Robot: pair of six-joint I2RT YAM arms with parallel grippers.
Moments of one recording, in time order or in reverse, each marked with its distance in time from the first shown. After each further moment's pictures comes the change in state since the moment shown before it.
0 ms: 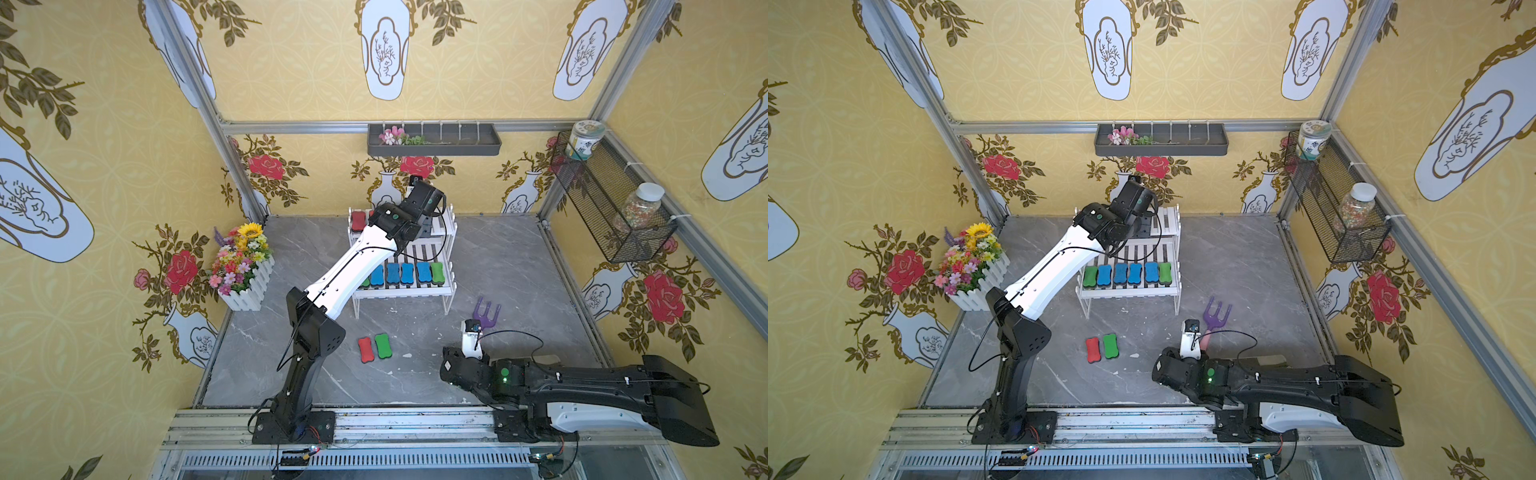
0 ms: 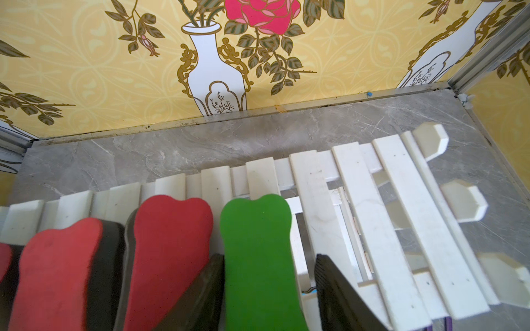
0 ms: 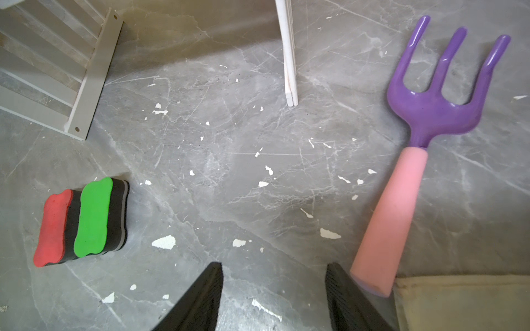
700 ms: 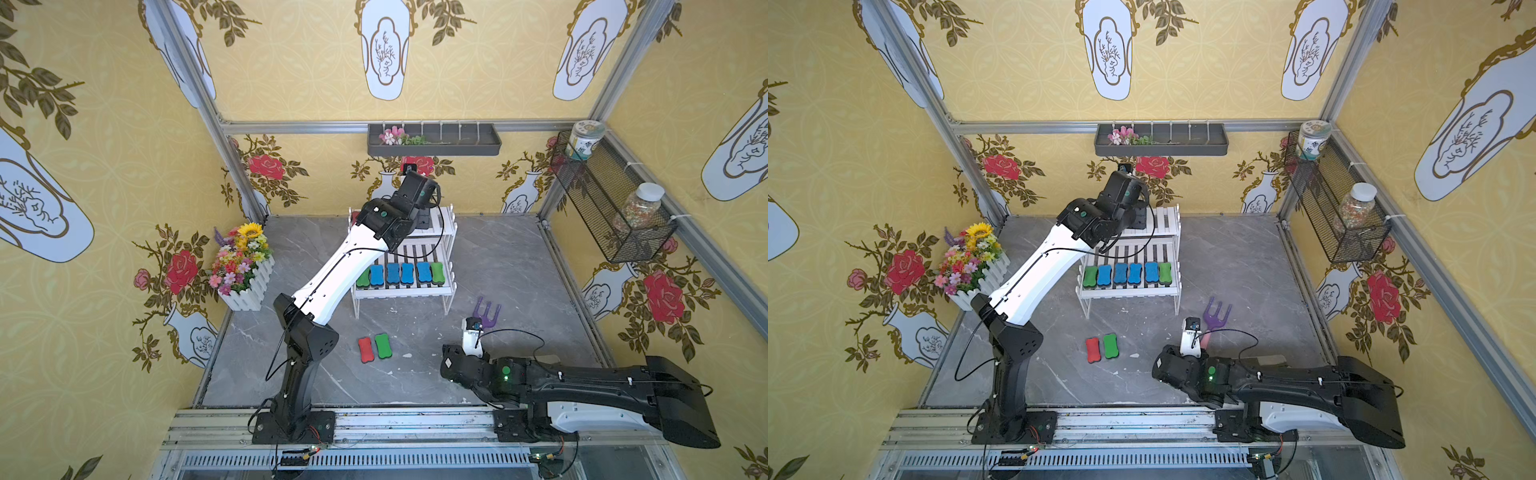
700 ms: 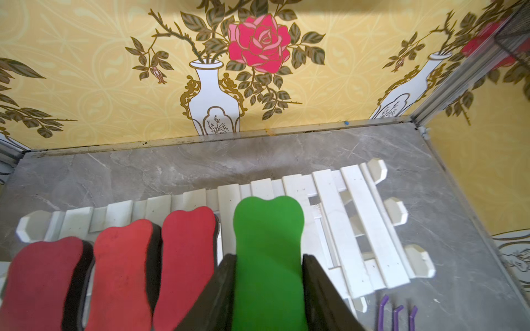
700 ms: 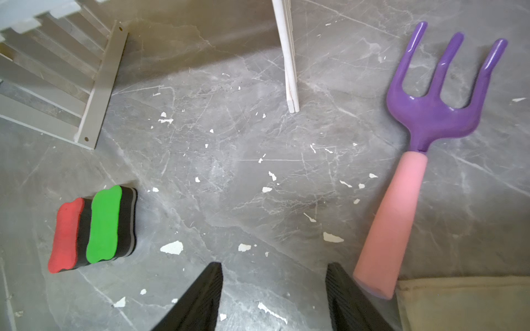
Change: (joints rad) left arm 0.000 -0.100 0.016 0.028 0.040 -0.032; right arm -0.012 -0.018 0.020 -0.009 0.000 0.008
